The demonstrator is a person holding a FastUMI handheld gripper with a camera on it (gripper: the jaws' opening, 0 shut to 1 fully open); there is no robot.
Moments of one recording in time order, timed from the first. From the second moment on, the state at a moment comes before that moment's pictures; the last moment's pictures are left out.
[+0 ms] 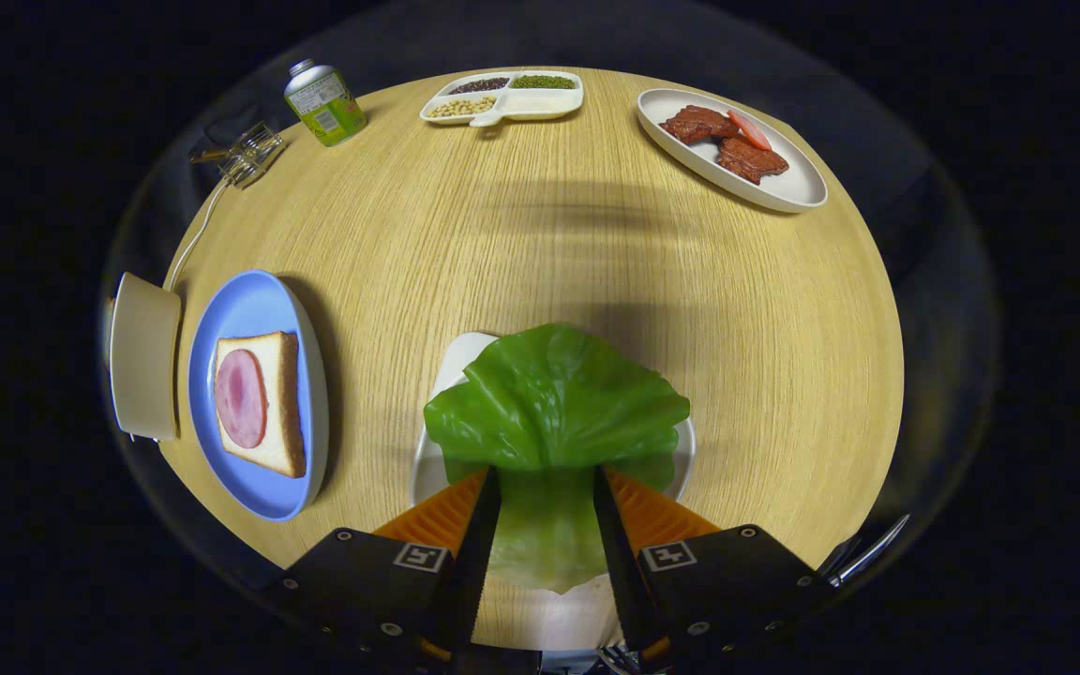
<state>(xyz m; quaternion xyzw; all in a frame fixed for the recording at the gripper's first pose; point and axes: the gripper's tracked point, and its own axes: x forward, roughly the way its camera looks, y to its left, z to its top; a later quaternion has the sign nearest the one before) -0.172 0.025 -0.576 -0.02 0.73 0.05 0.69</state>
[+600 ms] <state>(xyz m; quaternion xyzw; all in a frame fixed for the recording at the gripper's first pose) -0.169 0.024 -0.570 0.02 0.71 0.03 0.70</state>
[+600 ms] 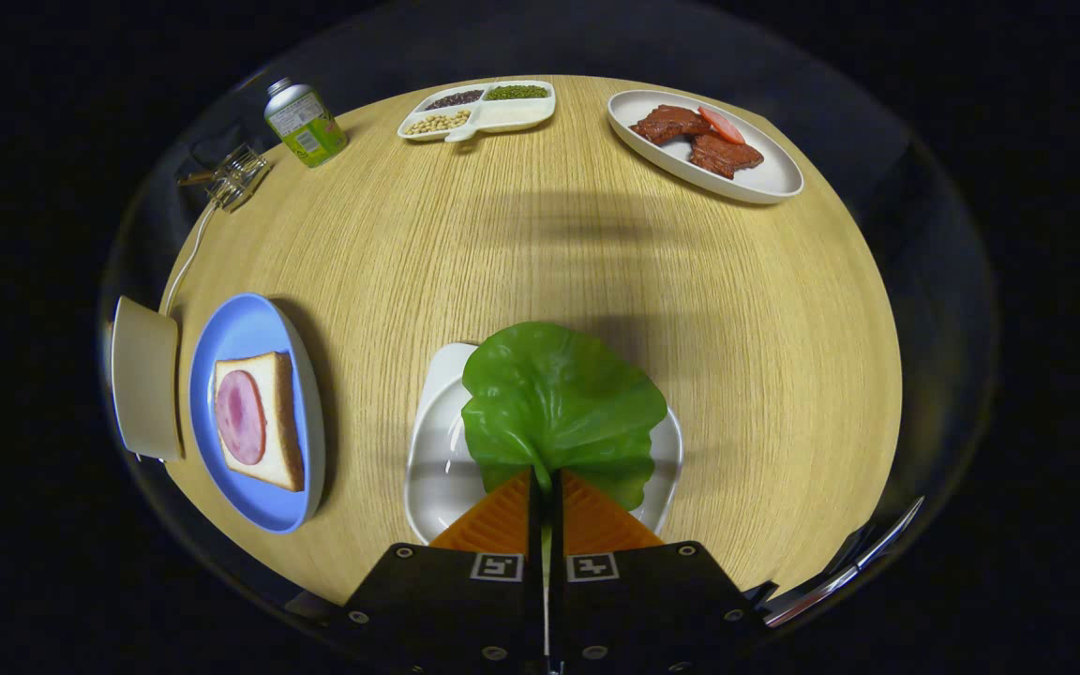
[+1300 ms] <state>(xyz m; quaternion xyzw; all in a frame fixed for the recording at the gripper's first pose) -0.140 0.082 -0.506 0.08 0.68 0.07 0.73</state>
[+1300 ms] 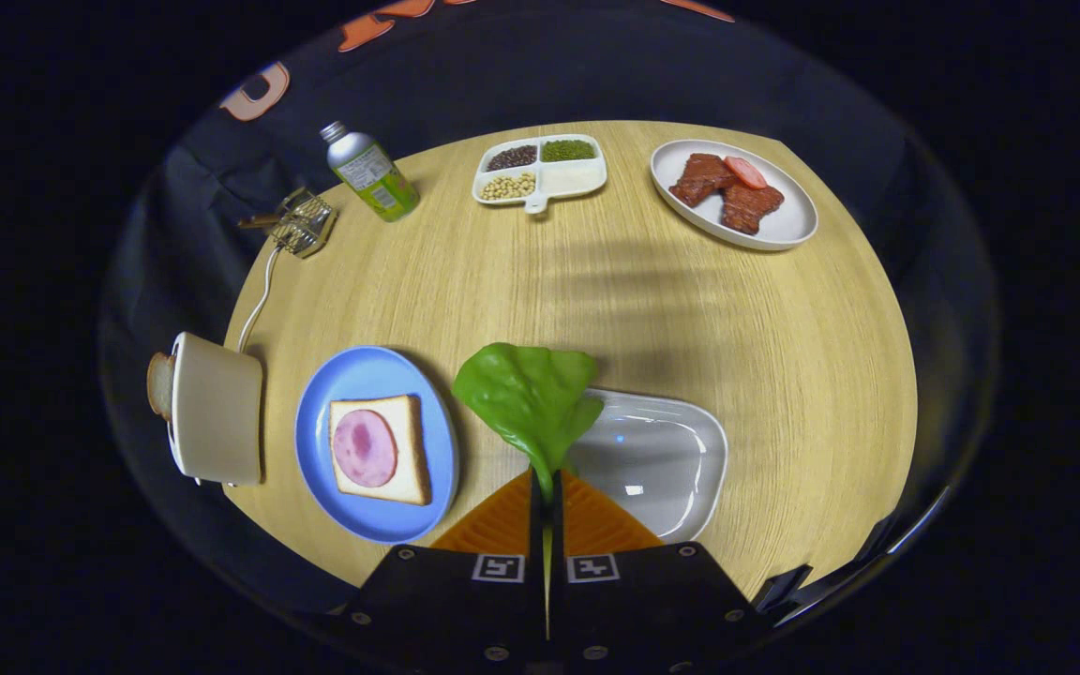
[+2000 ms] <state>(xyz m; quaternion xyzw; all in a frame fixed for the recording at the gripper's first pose) -0.140 0.181 -0.503 0.07 0.68 0.16 0.71</state>
